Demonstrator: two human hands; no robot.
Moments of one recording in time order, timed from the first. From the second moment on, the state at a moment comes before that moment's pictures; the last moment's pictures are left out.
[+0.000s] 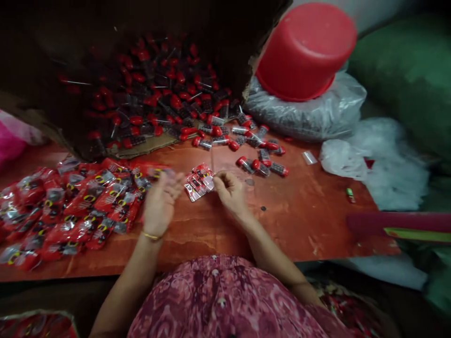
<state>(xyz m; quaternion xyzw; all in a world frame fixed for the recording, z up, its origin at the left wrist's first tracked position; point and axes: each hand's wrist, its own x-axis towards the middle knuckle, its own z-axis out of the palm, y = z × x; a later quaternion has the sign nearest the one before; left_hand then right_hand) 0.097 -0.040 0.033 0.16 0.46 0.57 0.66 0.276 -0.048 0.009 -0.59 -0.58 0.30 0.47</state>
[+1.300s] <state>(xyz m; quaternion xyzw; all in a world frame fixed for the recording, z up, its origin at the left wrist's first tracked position) 0.145 -0.035 0.021 0.58 0.57 0.43 0.39 0.262 -0.040 -0.004 -0.57 -0.46 0.39 0.55</state>
